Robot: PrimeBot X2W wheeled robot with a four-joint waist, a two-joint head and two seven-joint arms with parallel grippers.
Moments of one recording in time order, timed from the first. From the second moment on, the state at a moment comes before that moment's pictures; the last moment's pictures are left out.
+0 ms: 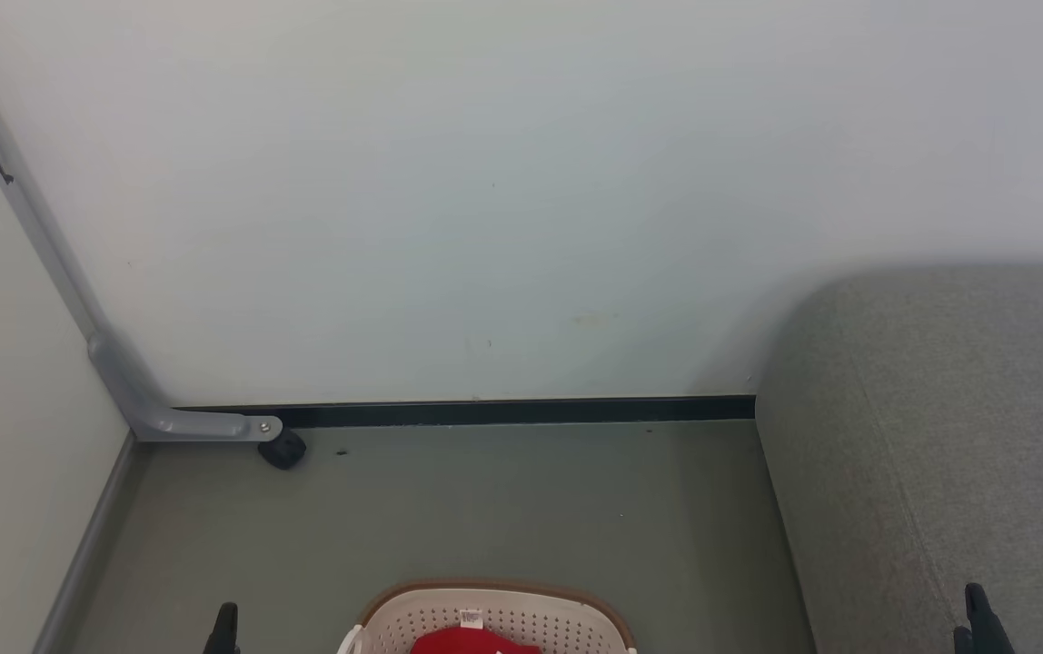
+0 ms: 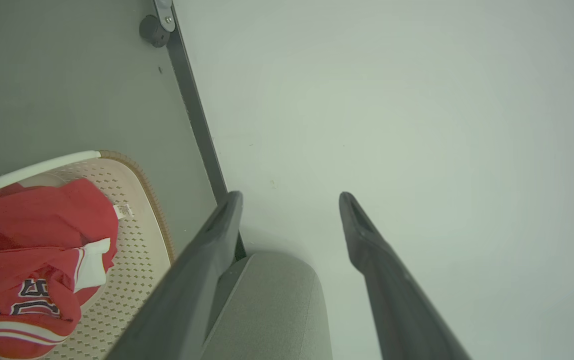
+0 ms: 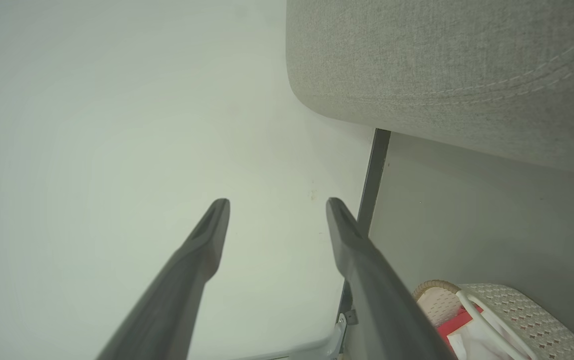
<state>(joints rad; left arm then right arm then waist) -0.02 0.03 0.03 0.40 -1.55 -0.12 0.00 -0.01 -0.02 -0.13 0.33 1.48 0.11 0.00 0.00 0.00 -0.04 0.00</state>
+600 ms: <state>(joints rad) -0.04 0.03 0.05 0.35 -1.34 -0.09 -0.07 -0.01 -0.02 -0.12 0.25 1.27 0.08 -0.06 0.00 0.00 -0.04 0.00</state>
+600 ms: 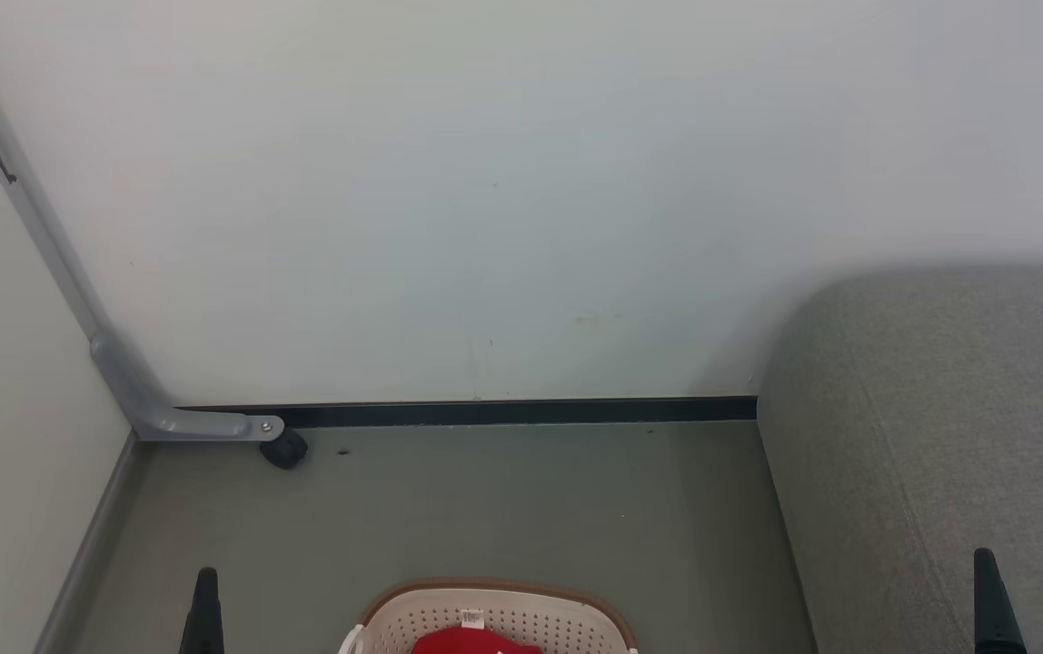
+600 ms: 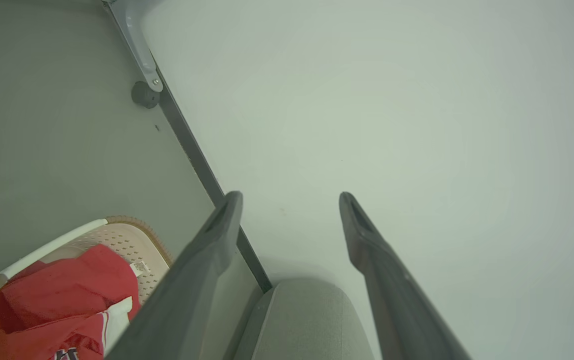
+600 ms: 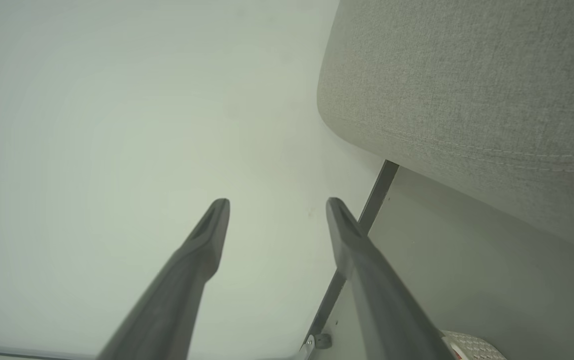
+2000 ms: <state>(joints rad) -0.07 0.04 -0.19 0.19 -0.37 0.11 -0.22 -0.01 -0.06 0.00 0.11 0.45 0.08 -0.22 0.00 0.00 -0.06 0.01</state>
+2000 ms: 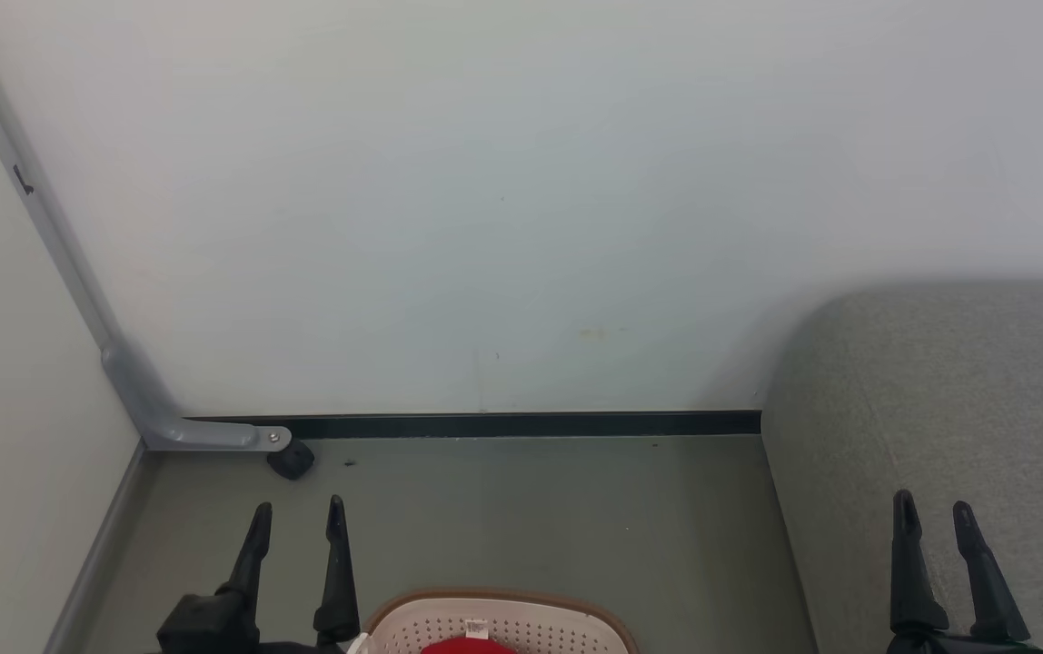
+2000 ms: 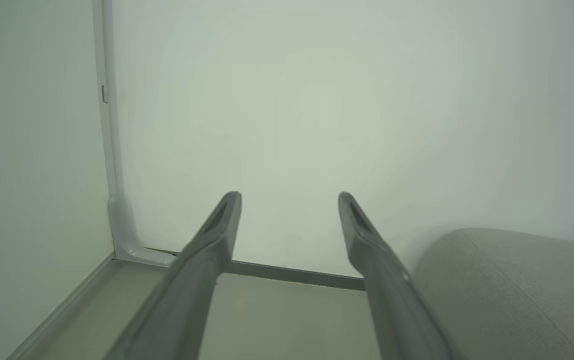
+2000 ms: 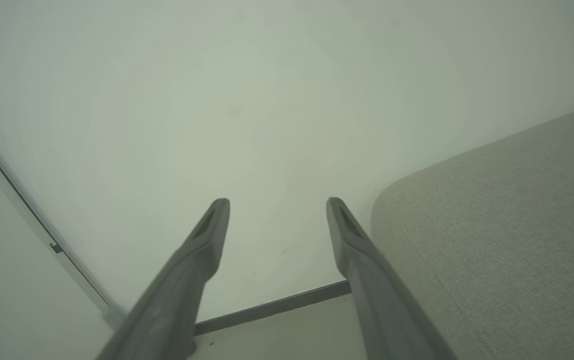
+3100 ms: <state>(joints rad) -0.07 0.04 -0.32 0.44 -0.46 0.12 -0.25 0.03 -0.08 0.08 0.35 0.30 0.09 -0.25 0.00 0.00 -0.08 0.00</state>
